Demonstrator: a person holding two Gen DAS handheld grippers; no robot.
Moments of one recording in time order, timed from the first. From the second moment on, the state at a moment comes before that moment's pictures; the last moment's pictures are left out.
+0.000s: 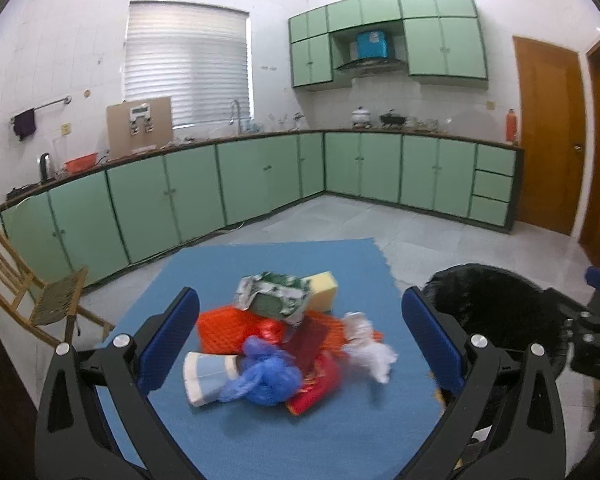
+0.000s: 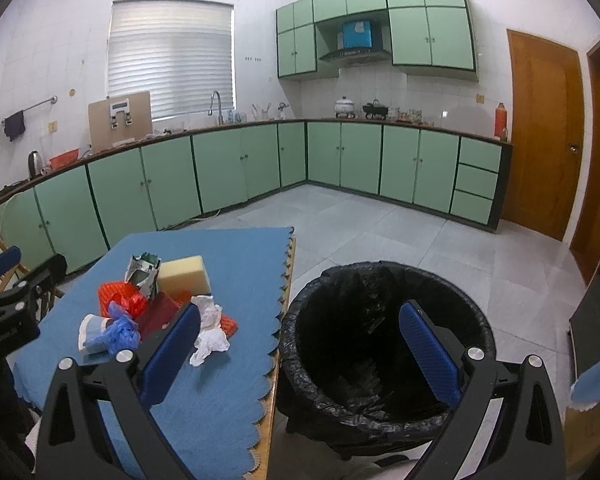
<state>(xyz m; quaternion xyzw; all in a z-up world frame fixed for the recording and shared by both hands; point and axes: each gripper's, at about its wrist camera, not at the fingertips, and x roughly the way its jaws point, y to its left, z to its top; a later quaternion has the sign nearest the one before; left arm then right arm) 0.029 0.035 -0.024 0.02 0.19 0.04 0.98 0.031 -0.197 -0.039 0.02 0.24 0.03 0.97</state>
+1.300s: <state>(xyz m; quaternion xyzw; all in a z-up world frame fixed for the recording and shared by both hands) 0.099 0.124 -0.134 0.00 0.32 0.08 0.94 0.178 -0.074 -0.192 -0.01 0.42 0.18 0.89</state>
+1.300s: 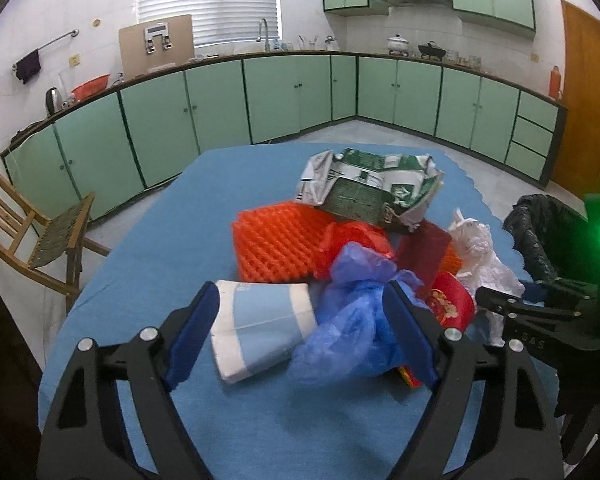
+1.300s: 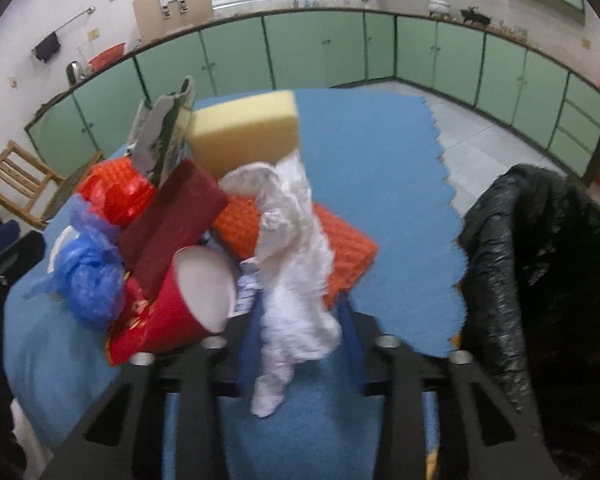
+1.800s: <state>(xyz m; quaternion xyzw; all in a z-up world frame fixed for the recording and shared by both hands) 0.107 0.091 -0.150 0.02 0.34 0.04 0.94 0.149 -0.097 -0.149 0.01 0.37 0.19 0.91</state>
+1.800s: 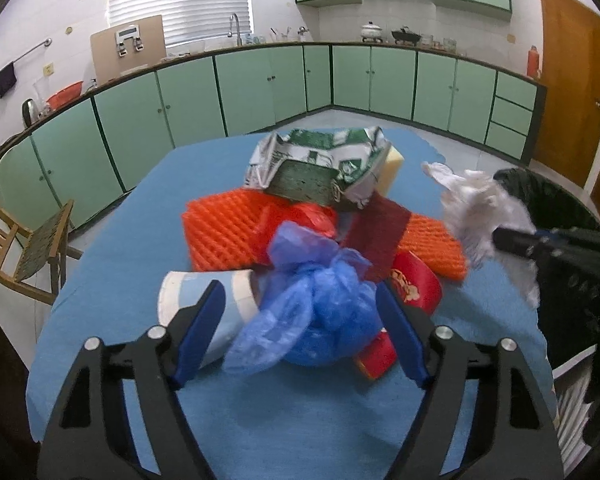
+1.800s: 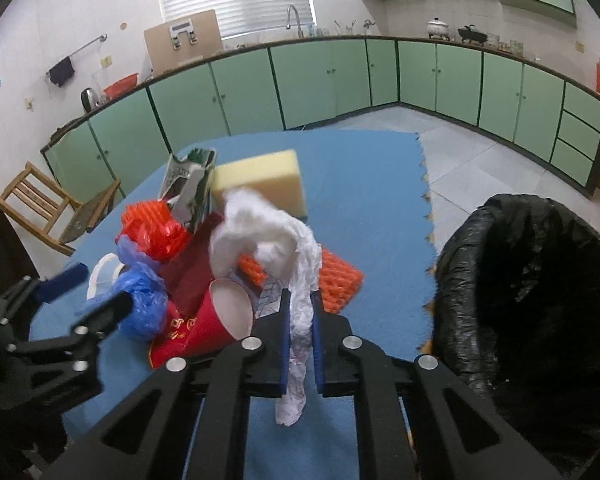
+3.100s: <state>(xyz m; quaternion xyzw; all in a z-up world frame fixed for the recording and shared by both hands) 0.111 -0.039 -0.086 0.00 0.27 -0.15 0.95 0.118 -0.241 -0.094 0.10 0.30 0.06 0.95</state>
